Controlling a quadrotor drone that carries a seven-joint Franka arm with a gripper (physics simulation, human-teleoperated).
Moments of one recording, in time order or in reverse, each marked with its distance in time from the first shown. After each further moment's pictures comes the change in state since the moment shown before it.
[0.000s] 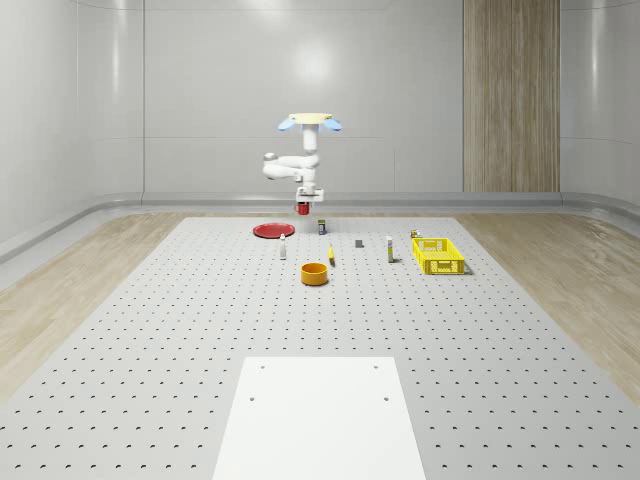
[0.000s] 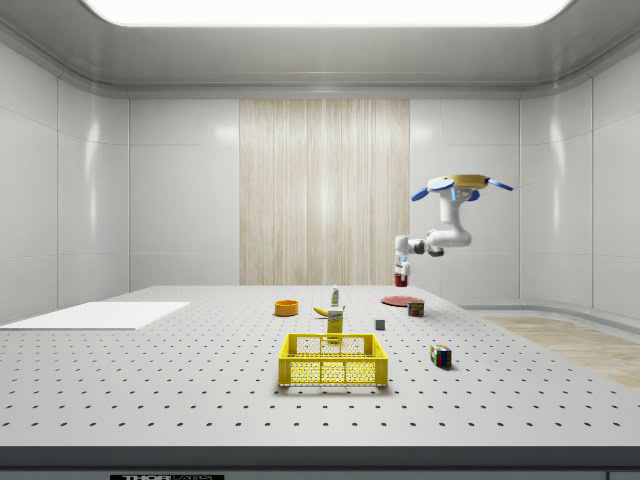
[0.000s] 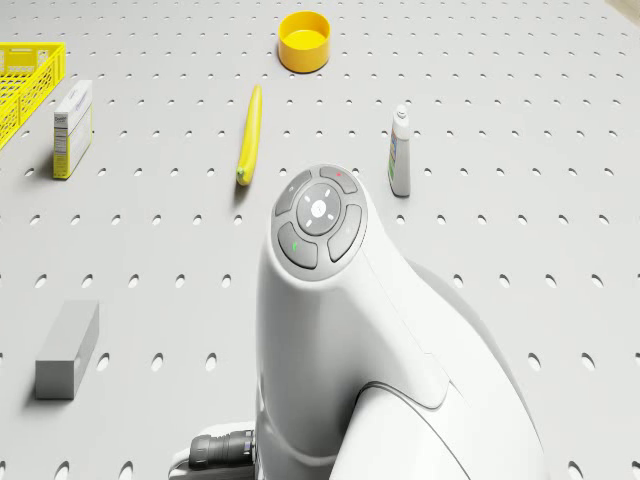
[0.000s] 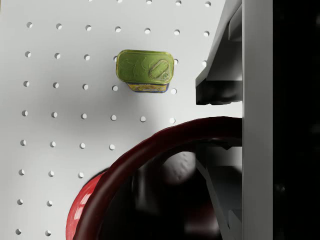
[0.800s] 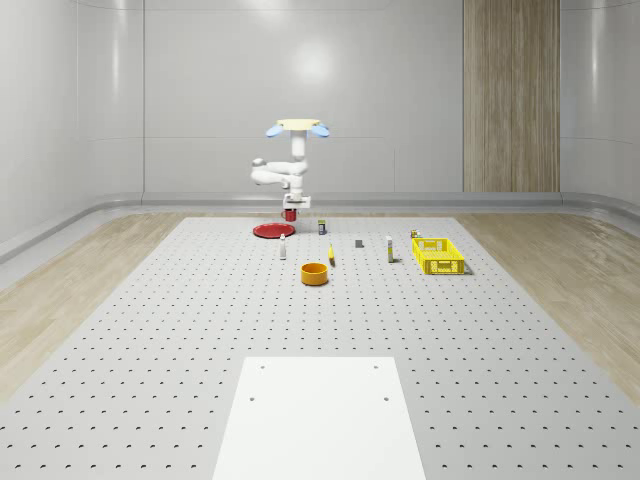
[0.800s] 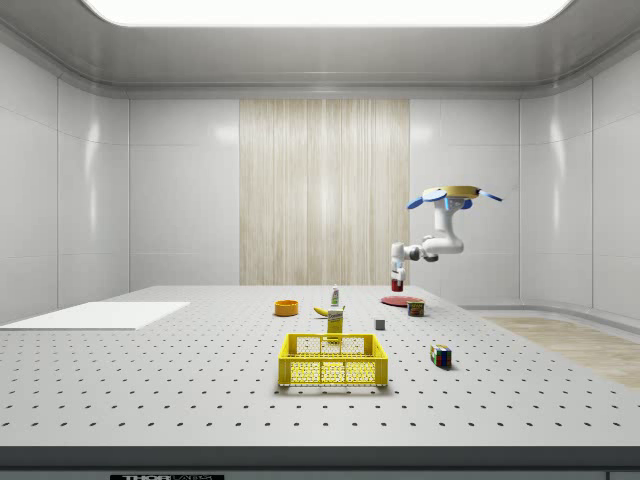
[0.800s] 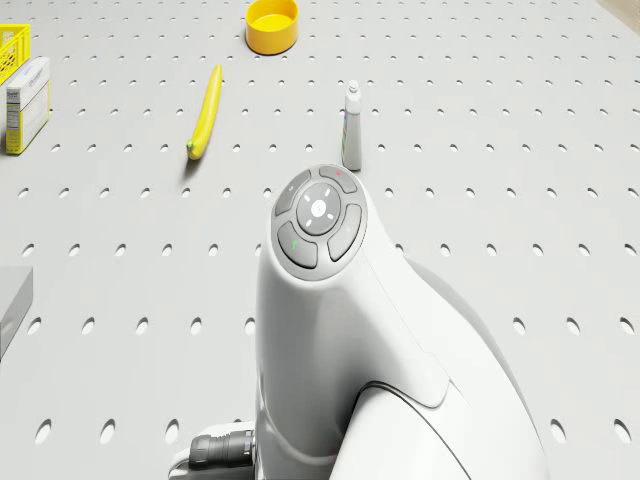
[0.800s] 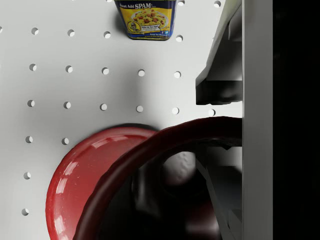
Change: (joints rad) arm -0.002 -0.011 0.001 0.000 0.004 0.010 0.002
